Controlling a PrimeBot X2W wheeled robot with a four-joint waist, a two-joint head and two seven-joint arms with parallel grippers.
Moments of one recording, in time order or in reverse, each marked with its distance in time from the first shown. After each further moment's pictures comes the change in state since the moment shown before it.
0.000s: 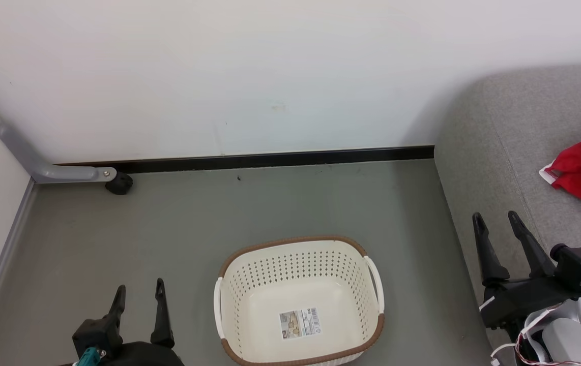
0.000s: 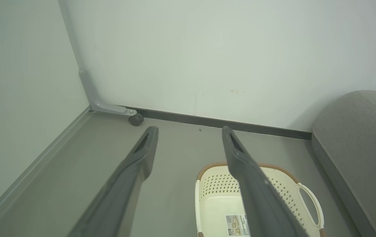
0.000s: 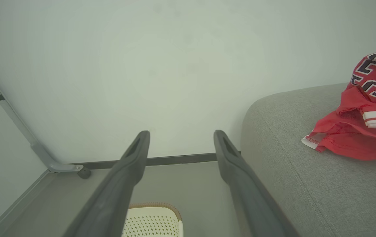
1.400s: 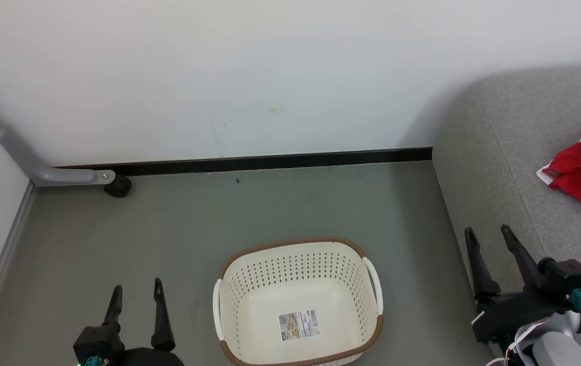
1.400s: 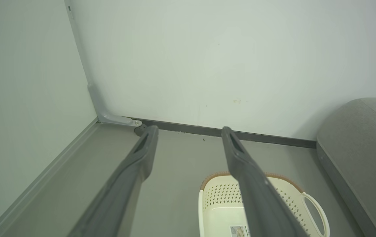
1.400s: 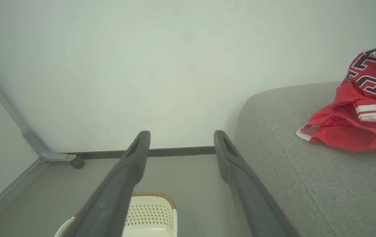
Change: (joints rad) left arm 0.058 -0.052 0.087 -0.085 0.113 0.004 0.000; right arm 0.040 0.022 0.012 -0.013 -0.064 -0.044 0.000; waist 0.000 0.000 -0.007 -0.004
